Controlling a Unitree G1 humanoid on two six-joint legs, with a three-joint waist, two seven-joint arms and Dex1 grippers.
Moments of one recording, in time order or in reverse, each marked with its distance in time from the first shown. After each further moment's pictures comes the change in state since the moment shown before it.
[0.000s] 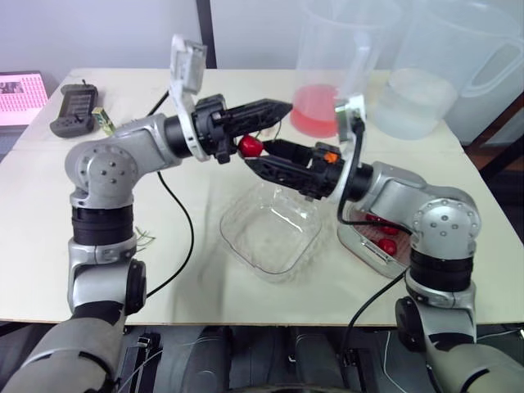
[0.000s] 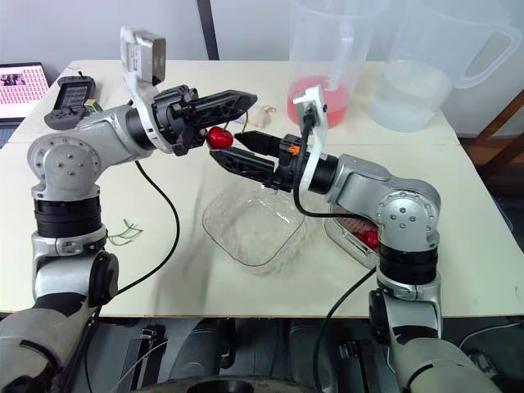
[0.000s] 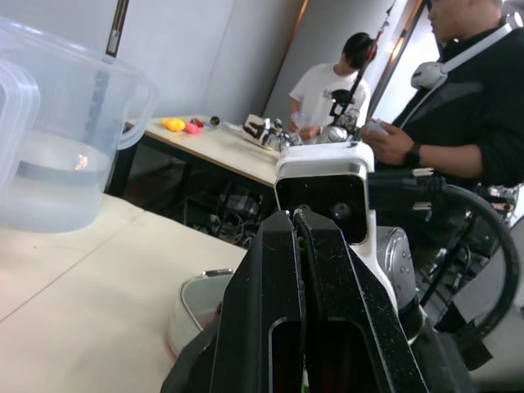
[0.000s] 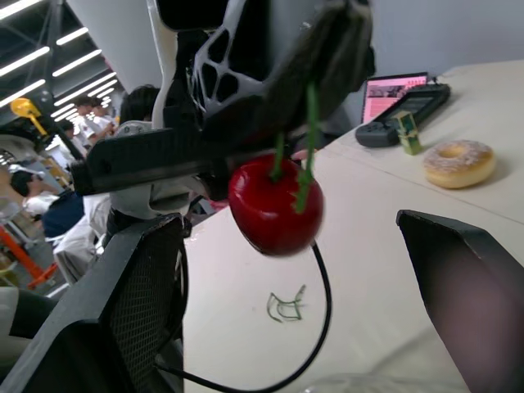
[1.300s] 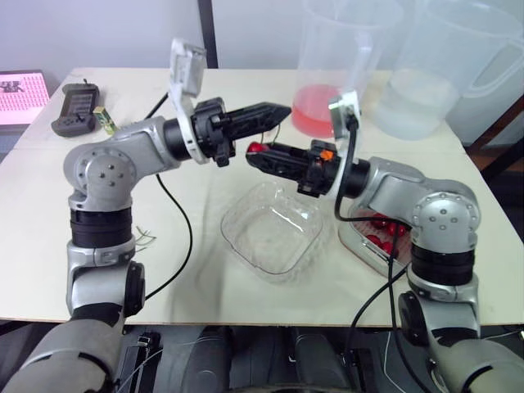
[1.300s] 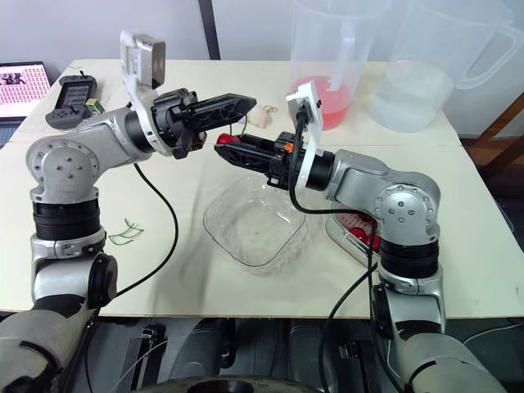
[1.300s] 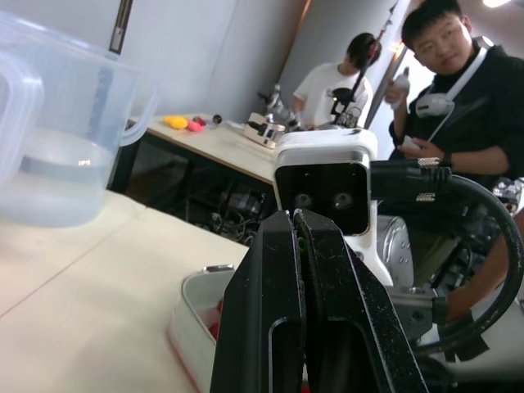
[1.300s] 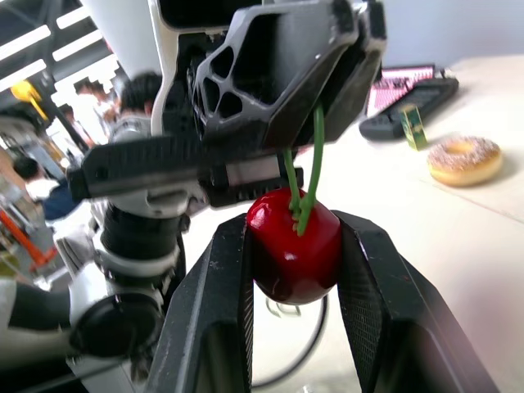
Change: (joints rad) left arm 0.025 0.004 -0.007 -0.003 0.004 0.003 -0.001; right arm -0.014 -0.126 0.041 -0.022 0.000 0.045 0.046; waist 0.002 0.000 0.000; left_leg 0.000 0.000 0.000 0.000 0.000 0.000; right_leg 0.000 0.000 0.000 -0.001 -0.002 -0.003
